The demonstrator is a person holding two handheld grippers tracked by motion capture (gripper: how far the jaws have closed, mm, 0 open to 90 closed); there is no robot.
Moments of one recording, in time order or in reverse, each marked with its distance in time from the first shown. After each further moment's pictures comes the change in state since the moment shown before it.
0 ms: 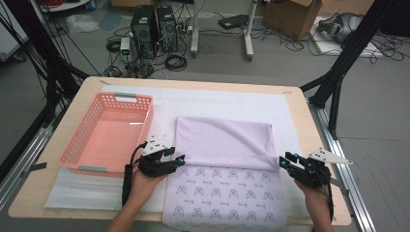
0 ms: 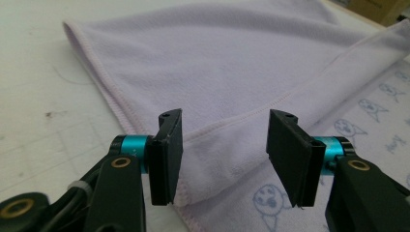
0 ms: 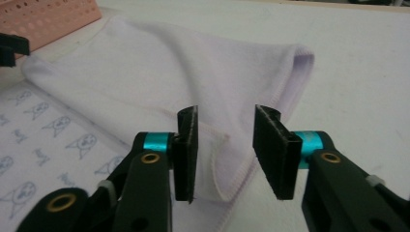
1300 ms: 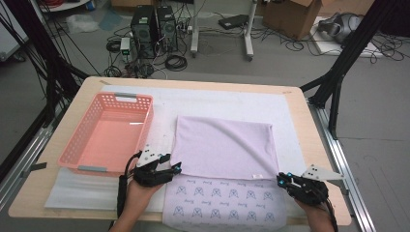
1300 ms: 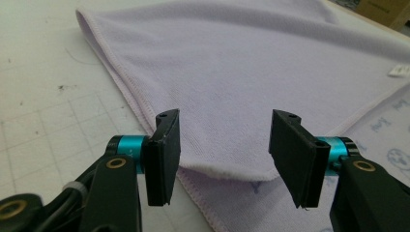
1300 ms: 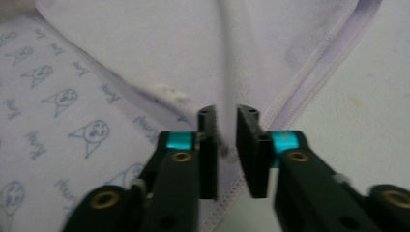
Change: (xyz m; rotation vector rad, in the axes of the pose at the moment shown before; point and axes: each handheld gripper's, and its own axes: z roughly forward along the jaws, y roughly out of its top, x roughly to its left) left arm -0.010 -0.018 -0.030 -0.054 0.046 -0.018; right arm 0.018 -0.035 -0.016 0.112 0.070 -0.103
